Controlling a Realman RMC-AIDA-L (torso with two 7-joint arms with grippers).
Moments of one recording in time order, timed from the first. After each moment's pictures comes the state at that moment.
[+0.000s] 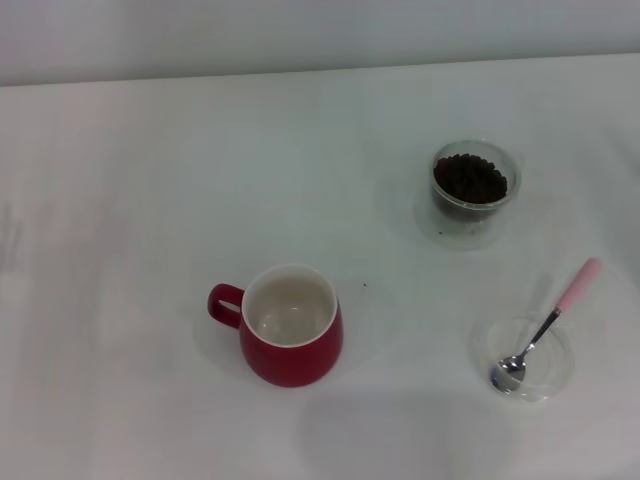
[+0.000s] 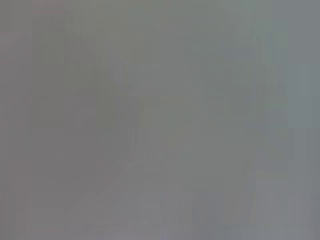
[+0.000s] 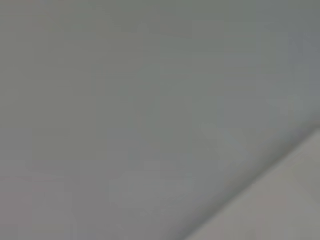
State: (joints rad) left arm -0.36 -2.08 2.69 0.16 -1.40 1.32 -0.10; right arm 0.24 1.83 -1.31 -0.20 -0.52 -1.03 1.51
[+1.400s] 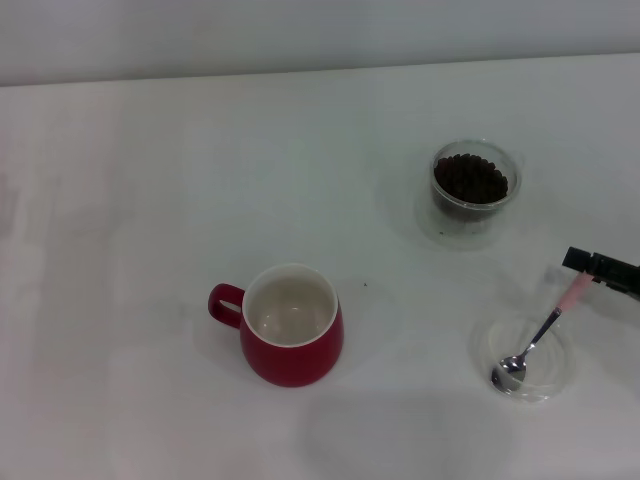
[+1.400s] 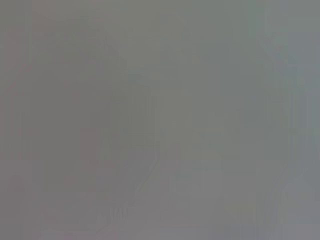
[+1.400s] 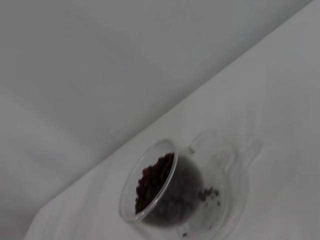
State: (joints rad) left arm -0.46 -2.08 2.69 0.13 -1.51 1.27 -0.10; right arm 0.25 1.80 -1.35 -0.09 -0.98 -1.34 1.61
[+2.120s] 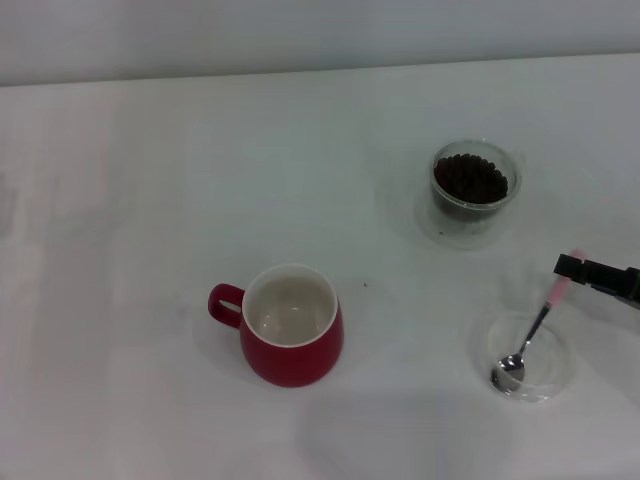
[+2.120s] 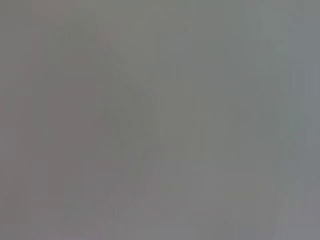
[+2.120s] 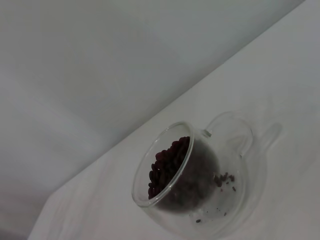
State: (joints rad) left arm -0.46 -2.08 2.69 0.13 -1.51 1.27 -0.10; right arm 0.26 1.81 -1.36 -0.09 -0.99 -1.35 1.62
